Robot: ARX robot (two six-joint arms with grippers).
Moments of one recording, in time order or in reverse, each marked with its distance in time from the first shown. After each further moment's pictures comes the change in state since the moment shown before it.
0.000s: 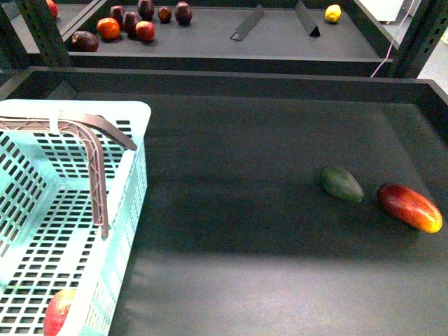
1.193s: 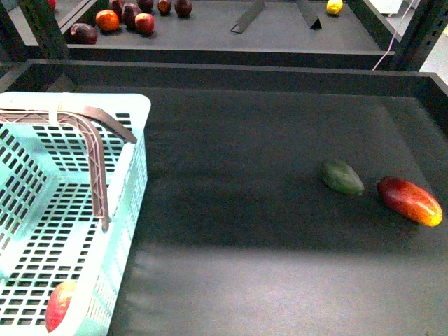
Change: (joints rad) left arm 0.000 -0.117 0.000 -0.100 0.000 0.002; right arm 0.000 0.000 0.000 0.000 0.000 0.000
